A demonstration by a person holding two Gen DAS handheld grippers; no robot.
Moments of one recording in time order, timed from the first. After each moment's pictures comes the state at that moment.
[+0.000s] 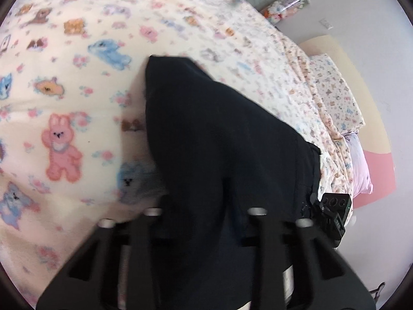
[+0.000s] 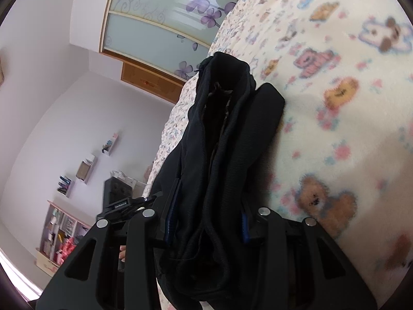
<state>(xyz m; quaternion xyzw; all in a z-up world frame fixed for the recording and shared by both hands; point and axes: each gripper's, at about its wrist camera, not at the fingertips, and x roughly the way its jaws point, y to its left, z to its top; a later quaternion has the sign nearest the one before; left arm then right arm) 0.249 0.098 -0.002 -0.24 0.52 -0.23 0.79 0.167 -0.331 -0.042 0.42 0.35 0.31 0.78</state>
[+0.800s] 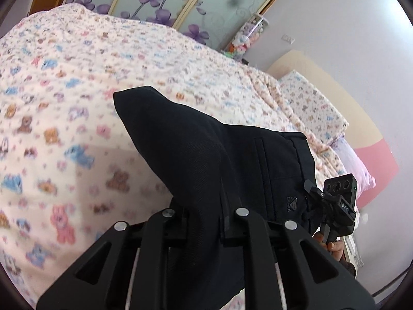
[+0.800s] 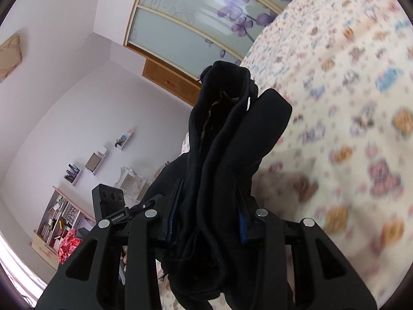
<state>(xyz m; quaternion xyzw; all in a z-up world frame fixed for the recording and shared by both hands) 0.250 0.068 0.096 -0.19 0.39 -0.25 0.87 0.232 -0.326 0.043 0.39 0.30 0.36 0.80</state>
